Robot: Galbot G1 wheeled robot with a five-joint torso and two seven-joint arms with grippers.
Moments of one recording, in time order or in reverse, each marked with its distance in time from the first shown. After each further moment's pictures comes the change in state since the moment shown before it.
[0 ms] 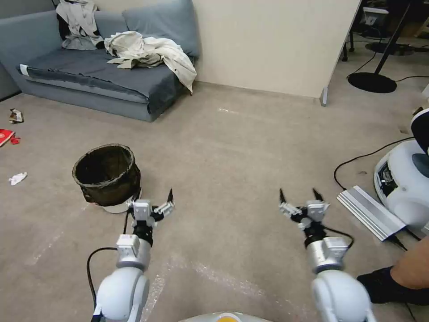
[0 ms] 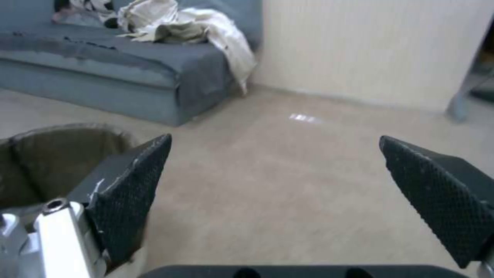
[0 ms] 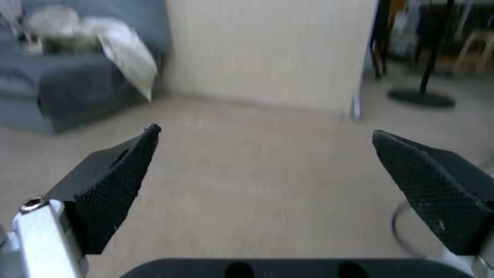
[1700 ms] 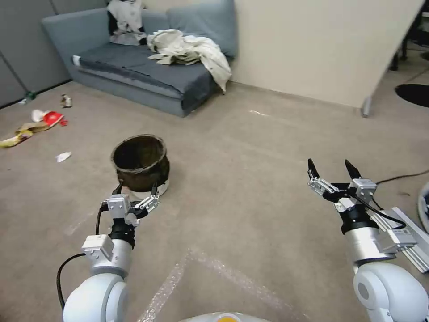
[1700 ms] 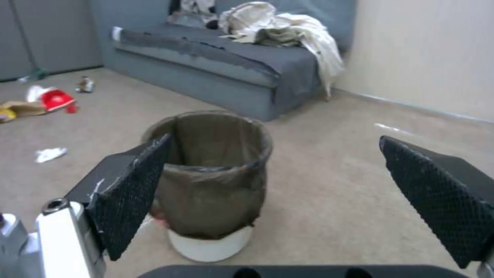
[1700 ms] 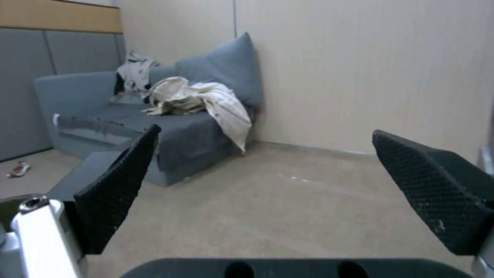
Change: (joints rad) left arm 0.095 -0.017 -0.078 -0.176 -0.088 0.091 -0.012; right arm -0.013 -0.149 0.115 0.145 0.310 0.049 -0.043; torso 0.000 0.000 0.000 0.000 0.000
